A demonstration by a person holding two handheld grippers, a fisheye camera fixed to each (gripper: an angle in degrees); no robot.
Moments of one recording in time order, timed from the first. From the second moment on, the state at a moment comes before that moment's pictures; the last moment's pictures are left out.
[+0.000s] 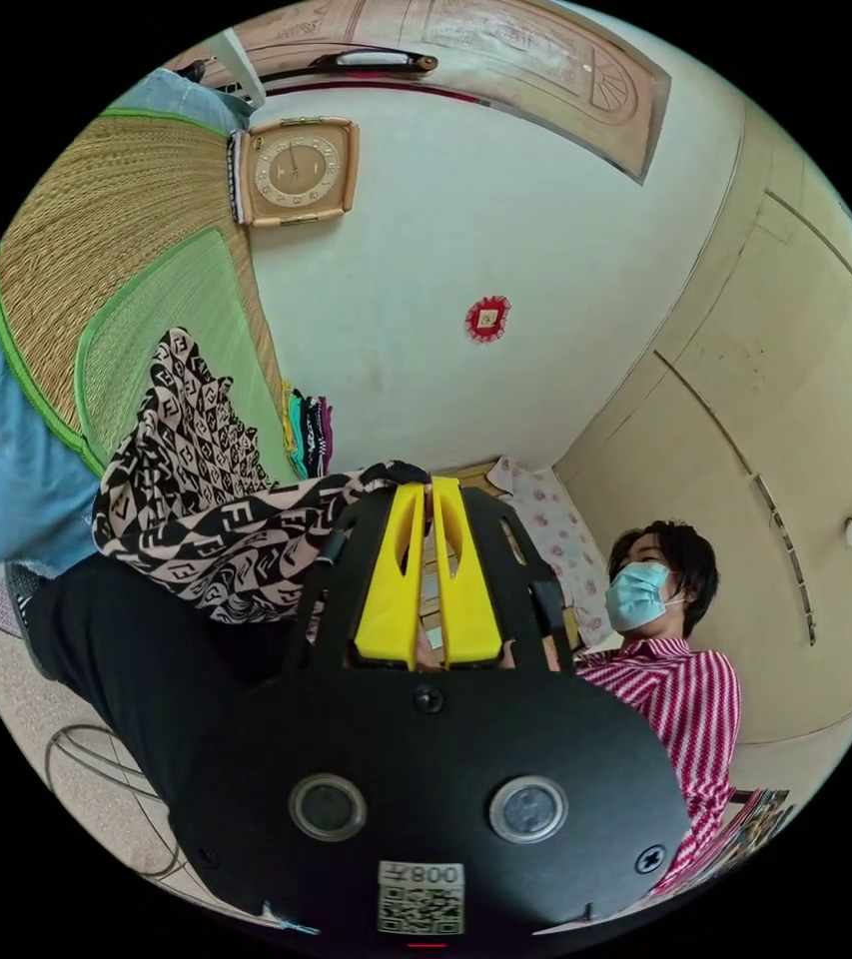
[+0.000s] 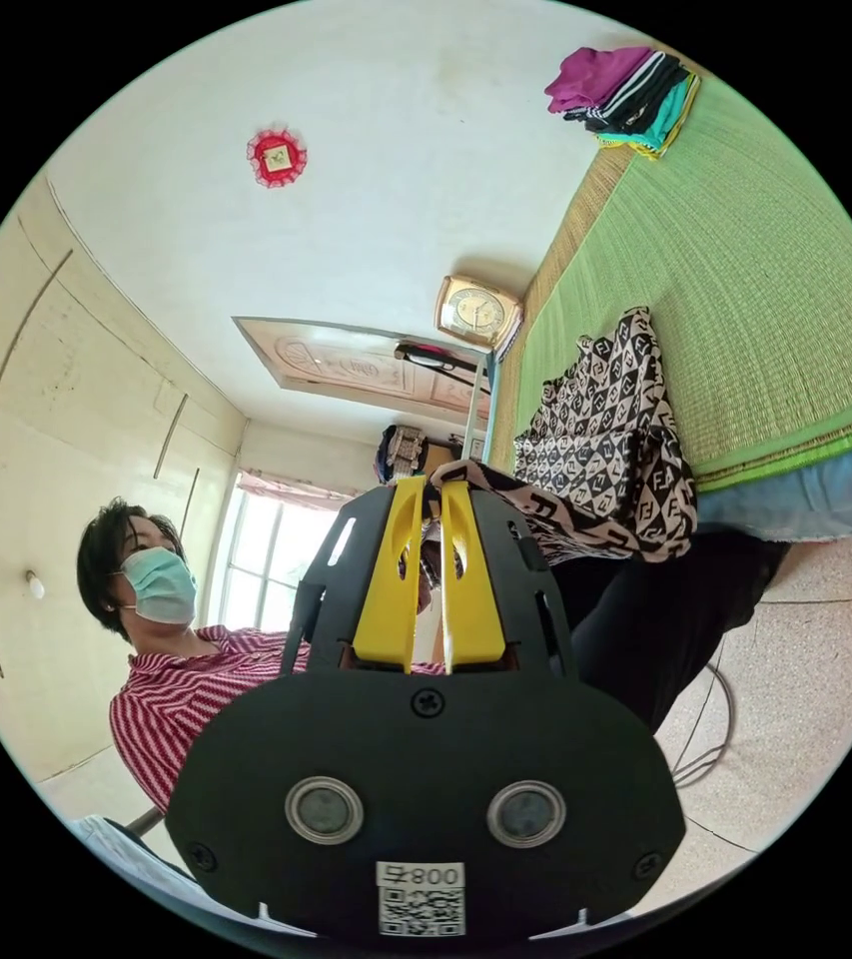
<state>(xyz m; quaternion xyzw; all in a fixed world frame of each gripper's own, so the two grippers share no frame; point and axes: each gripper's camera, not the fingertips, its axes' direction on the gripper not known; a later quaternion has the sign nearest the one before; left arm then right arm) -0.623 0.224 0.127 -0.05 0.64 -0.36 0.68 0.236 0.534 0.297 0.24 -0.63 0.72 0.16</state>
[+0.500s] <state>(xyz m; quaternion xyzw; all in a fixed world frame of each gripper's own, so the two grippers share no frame) -0.595 0.091 0.246 -0.08 0.58 -0.36 0.72 0.327 0.547 0.460 0.19 -0.65 0.72 0.15</state>
